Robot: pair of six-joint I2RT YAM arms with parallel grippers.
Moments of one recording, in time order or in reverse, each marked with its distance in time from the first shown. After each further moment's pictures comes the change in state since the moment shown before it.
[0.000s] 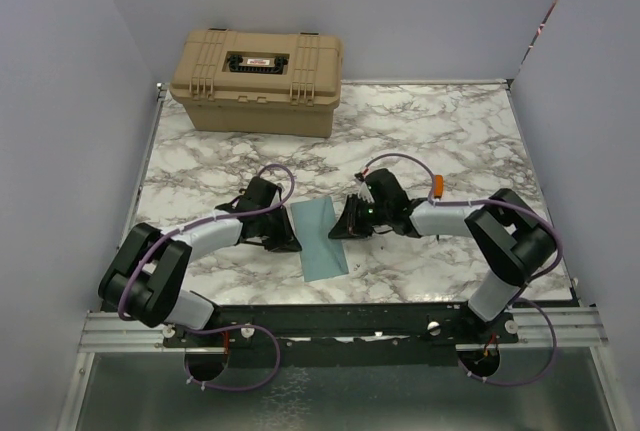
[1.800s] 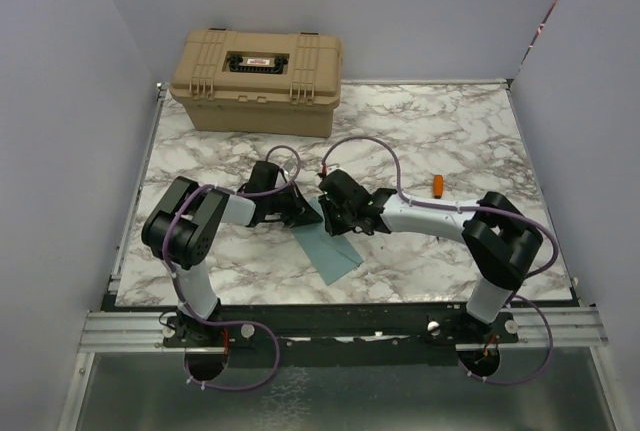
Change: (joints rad) left arm 0.080 0.378 0.110 0.531 0.241 -0.183; right arm 0.254 0.033 0.307 -0.471 0.597 -0.402
